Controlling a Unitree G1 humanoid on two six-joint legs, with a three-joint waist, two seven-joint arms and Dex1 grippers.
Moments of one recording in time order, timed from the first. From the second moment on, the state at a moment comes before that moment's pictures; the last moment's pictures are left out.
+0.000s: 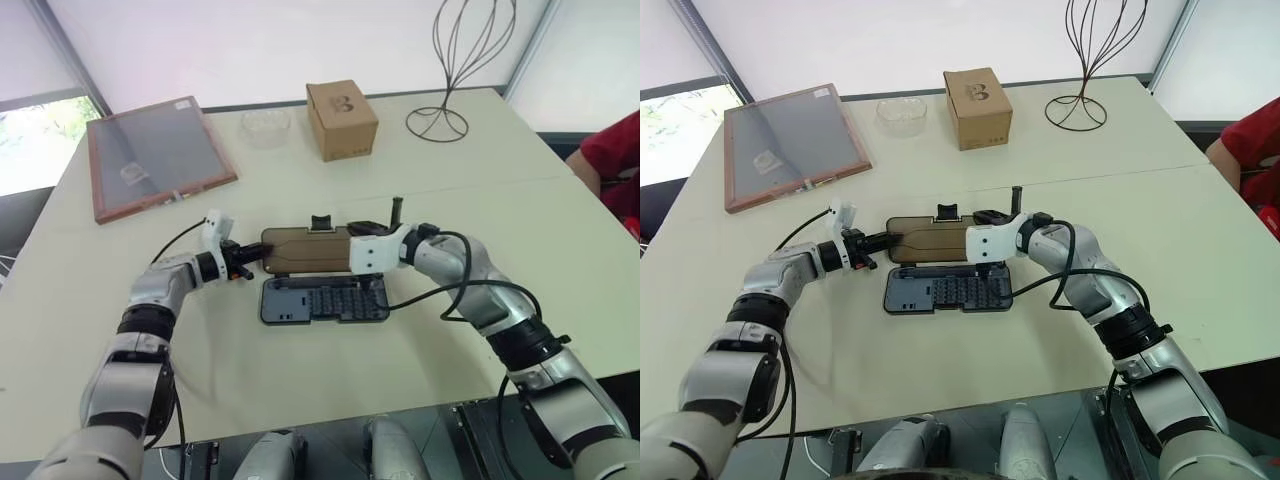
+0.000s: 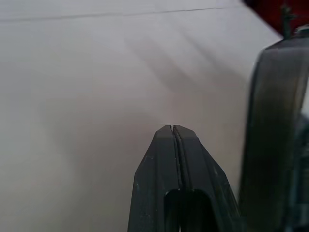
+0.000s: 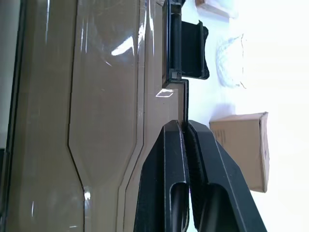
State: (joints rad) left arm -0.78 0.44 0.03 0.89 -0.42 0.39 -1.11; right arm -0.62 -0.56 0.37 0.06 -0.57 -0.11 0.61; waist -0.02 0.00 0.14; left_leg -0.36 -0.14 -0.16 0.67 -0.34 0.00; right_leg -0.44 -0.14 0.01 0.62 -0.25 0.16
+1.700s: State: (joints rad) left arm -1.19 0.30 -0.33 1.19 0.02 -0.17 -1.36; right arm -0.31 -0.83 0.40 -0.59 0.26 0.71 0.92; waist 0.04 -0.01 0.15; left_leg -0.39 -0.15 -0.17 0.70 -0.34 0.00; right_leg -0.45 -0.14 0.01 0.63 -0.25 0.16
